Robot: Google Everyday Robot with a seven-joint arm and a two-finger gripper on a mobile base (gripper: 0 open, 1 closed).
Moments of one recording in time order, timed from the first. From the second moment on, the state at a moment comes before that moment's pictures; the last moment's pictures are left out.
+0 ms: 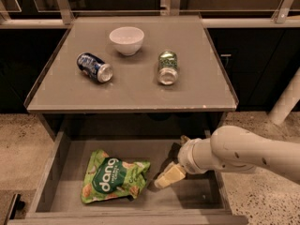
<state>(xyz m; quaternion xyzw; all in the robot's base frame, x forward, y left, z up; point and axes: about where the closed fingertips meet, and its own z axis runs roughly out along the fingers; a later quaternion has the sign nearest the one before) 0.478 -0.081 0.622 -0.45 0.83 0.15 0.30</state>
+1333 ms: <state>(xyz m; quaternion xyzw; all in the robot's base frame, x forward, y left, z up) 0.443 -0.043 0.659 -0.47 0.80 0.19 0.30</state>
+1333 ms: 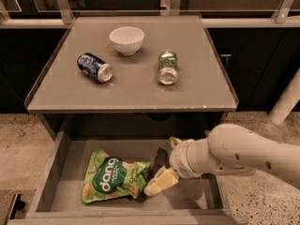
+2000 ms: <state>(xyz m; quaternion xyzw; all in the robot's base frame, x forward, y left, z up) 0.439 0.018 0.643 -0.52 0.76 0.25 0.30</state>
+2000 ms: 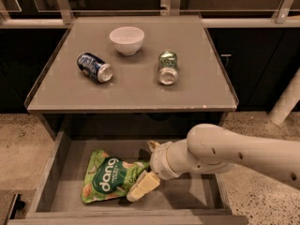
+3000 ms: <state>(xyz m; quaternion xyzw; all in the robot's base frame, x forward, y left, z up) 0.445 0.060 0.621 -0.56 0.73 0.24 0.32</state>
